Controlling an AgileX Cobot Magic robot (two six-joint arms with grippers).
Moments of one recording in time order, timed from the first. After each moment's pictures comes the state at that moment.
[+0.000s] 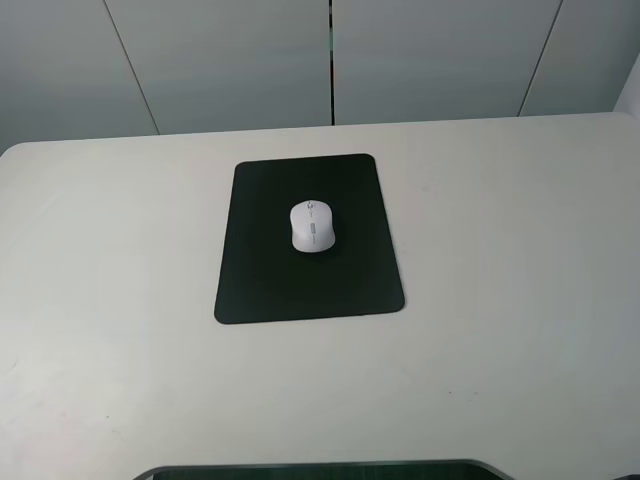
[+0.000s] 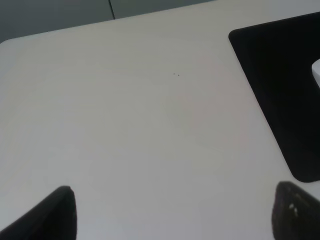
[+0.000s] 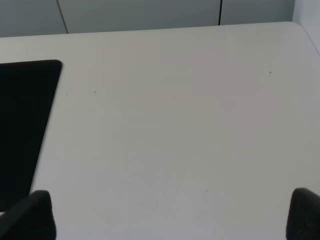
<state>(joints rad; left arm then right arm) 0.04 0.21 -0.61 -0.09 1.05 0.19 -0.02 0.00 -0.50 0.04 1.10 0.01</state>
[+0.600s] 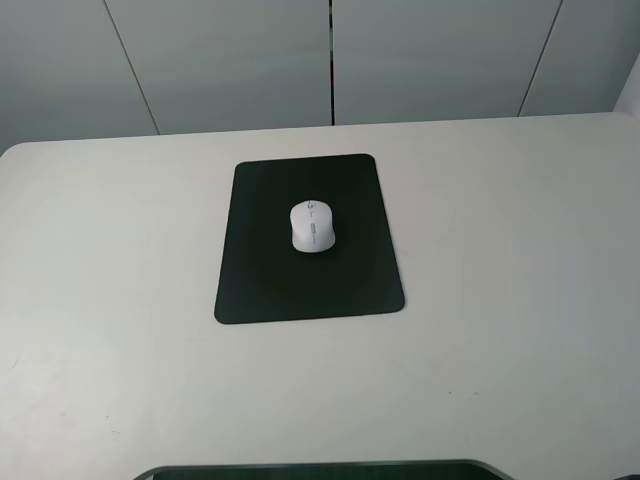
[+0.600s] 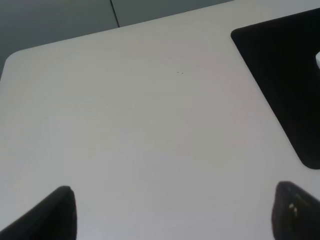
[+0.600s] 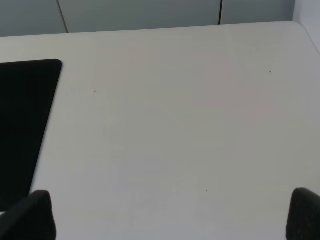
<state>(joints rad) 0.04 0.00 -0.52 -0.08 1.09 0.21 -0.02 0.00 -0.50 0.04 1.10 0.01</state>
